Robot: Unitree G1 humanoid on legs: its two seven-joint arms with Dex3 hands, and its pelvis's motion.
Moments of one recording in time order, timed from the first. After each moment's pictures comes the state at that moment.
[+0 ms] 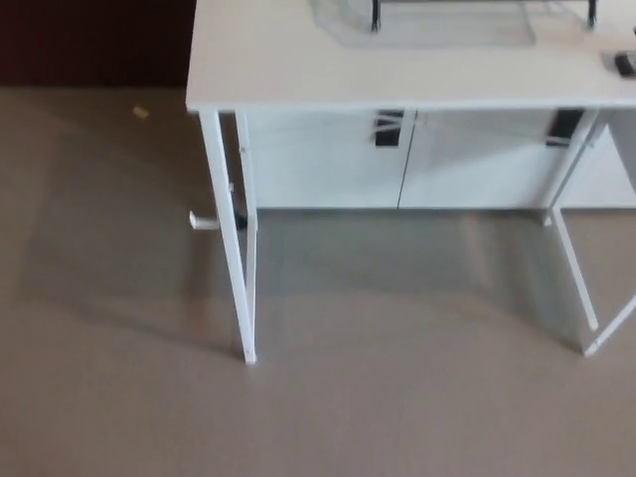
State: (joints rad) left_arm 0.01 0.70 0.15 1.31 0.07 0.02 -0.20; right_arm 0.12 -0.72 -0.09 0.91 -0.12 -0.14 0.21
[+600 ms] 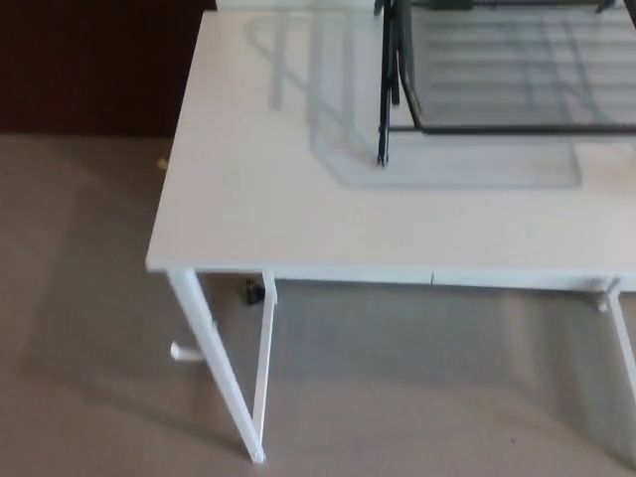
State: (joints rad) left_arm 0.02 0.69 0.15 1.32 0.07 0.02 -0.20; right_arm 0.10 -0.72 -0.09 0.90 -0.12 -0.13 0.21
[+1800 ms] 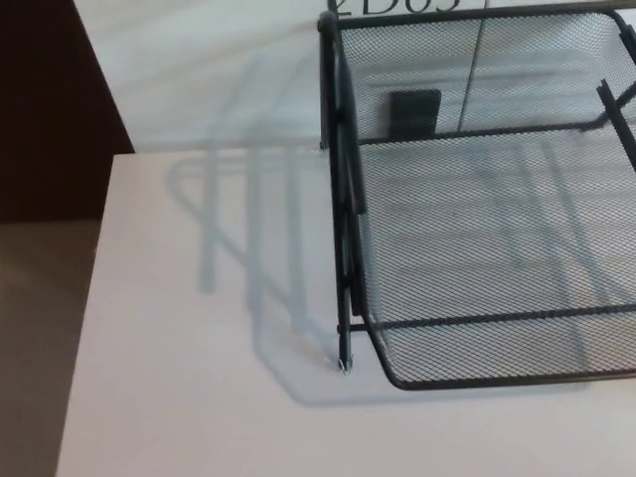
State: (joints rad) left_arm 0.02 0.68 0.18 1.31 0.06 0.02 -0.20; right_arm 0.07 -0.72 -0.06 0.95 -0.13 -0.09 0.23
